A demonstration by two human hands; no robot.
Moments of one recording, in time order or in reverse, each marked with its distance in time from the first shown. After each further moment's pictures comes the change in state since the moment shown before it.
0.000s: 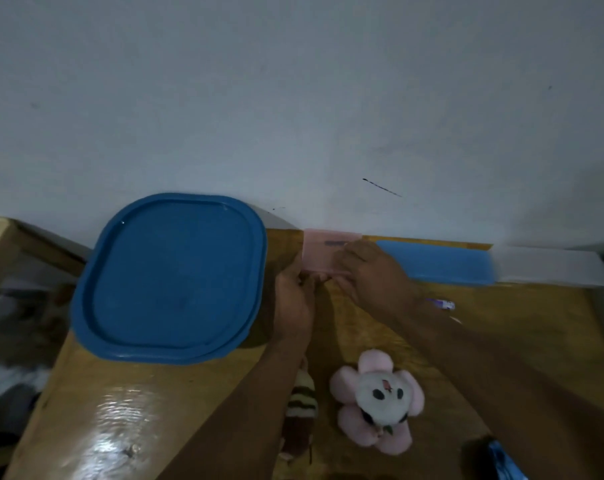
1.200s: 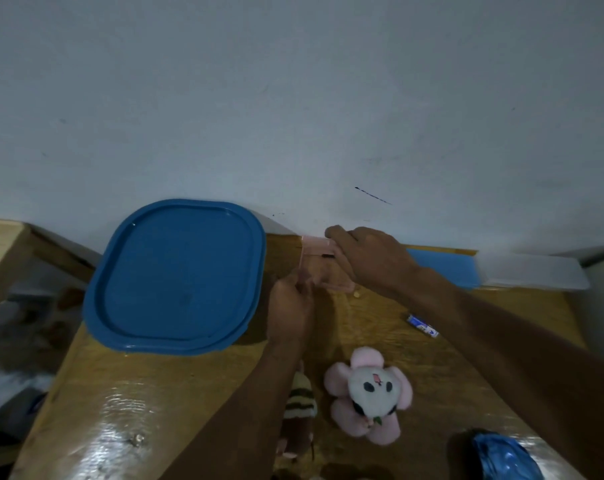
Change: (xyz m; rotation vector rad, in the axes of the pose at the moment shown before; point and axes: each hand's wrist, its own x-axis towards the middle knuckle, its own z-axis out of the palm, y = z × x) left_hand -0.012 -0.002 -0.004 0.315 0.001 -0.090; right_hand 0.022 0.001 -0.043 -0.183 0.087 -0.126
